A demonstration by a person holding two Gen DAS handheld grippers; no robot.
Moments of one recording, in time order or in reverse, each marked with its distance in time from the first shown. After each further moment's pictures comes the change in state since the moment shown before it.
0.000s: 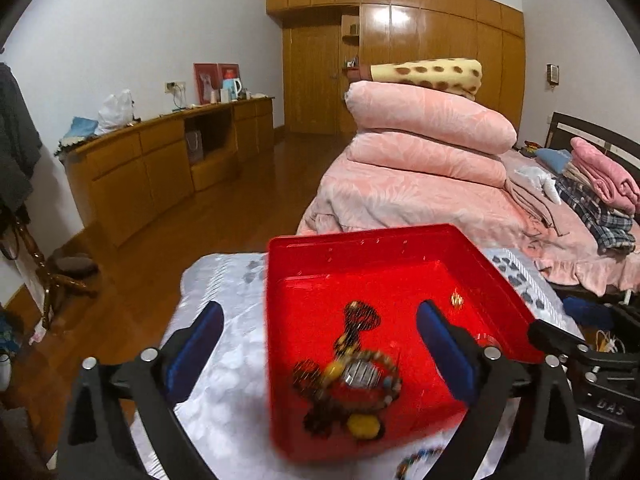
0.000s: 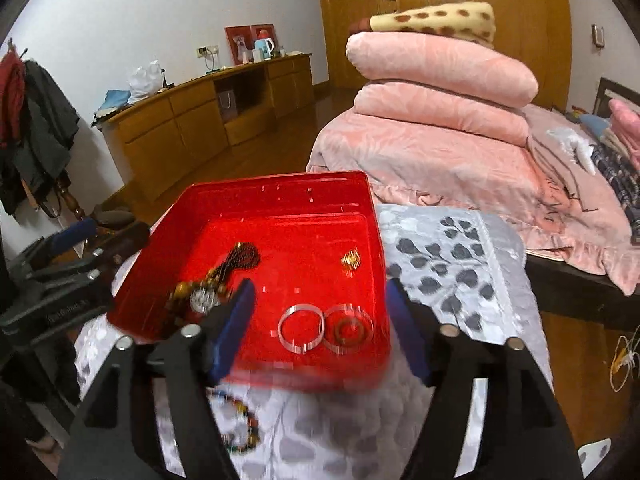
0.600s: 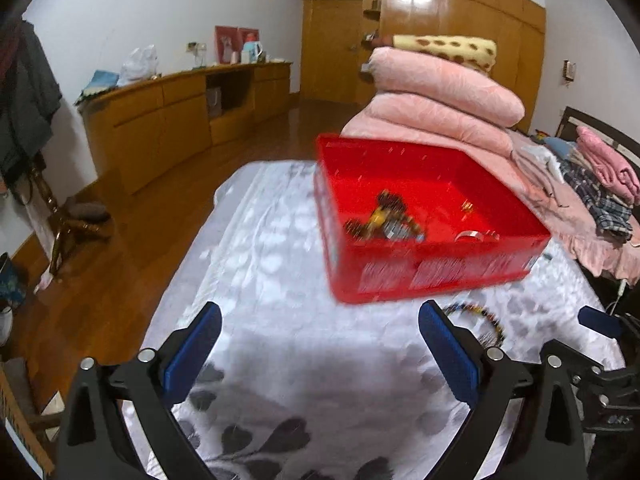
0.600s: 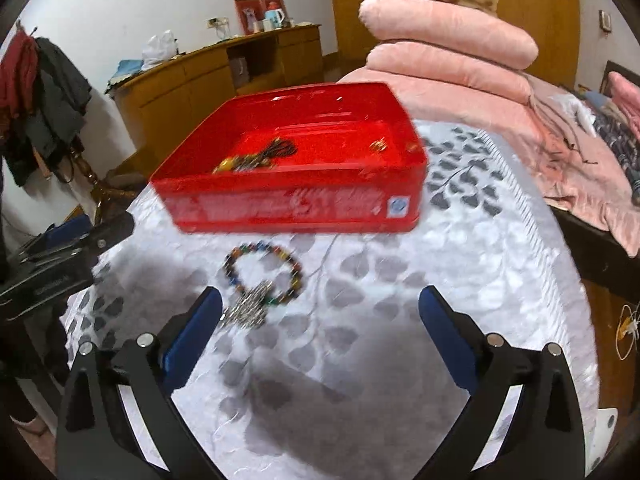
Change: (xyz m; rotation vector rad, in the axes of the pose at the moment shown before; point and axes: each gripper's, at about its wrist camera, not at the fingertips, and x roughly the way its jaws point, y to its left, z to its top) left arm -0.047 0.037 -0.099 -0.078 0.126 0.017; right arm -0.030 0.037 -0.103 -0.007 0.115 0.041
